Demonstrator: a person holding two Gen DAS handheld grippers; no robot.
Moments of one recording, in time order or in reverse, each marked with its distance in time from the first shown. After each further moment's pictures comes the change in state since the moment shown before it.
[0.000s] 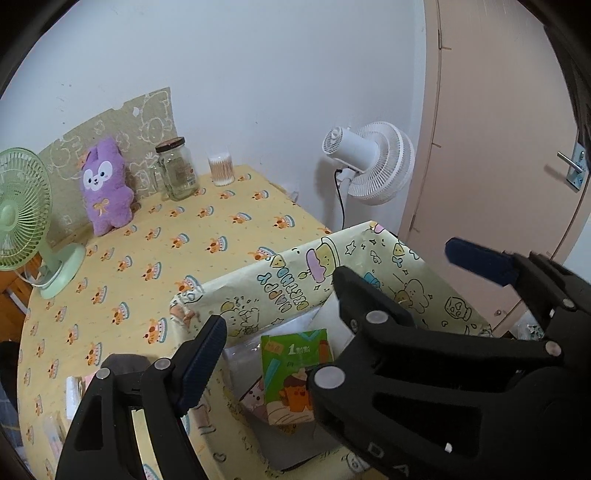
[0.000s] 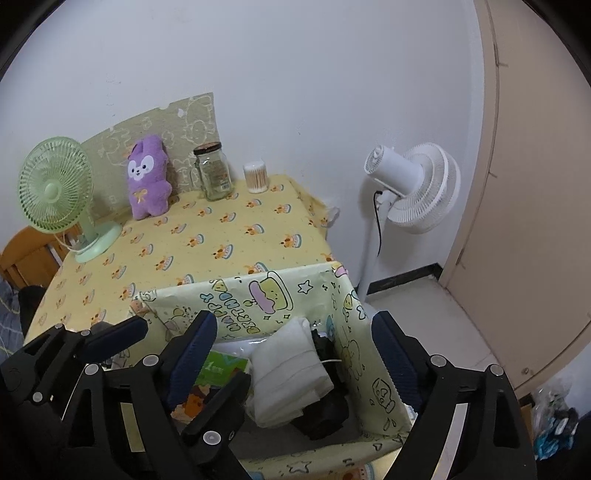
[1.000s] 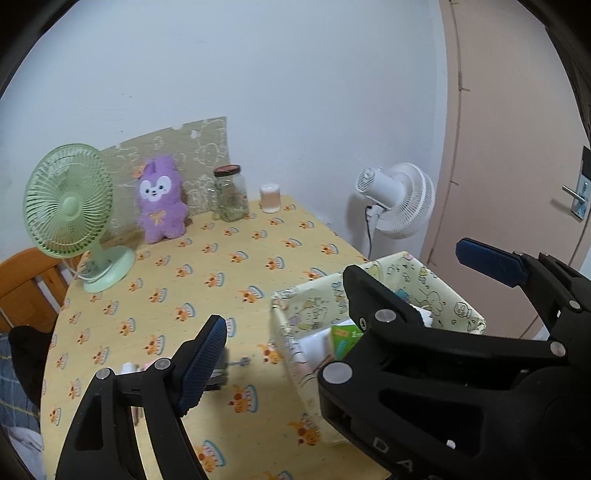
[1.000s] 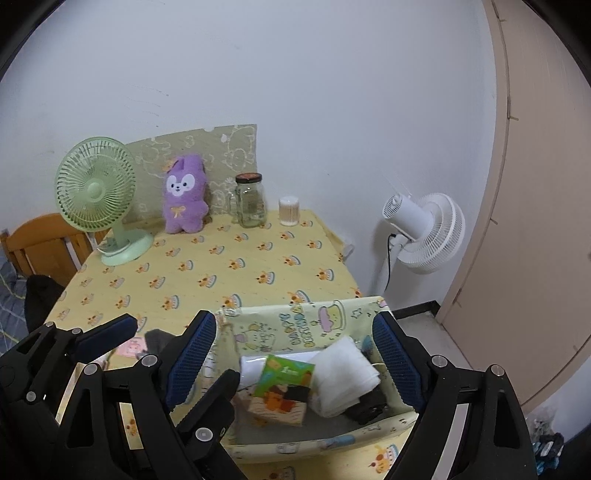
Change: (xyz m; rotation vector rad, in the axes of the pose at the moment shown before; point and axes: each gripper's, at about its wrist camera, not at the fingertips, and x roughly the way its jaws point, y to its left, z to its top) left arm -0.077 0.055 -0.018 -0.074 -0.130 0.073; right arm -0.067 0.076 0.005 -0.093 -0.114 -0.002
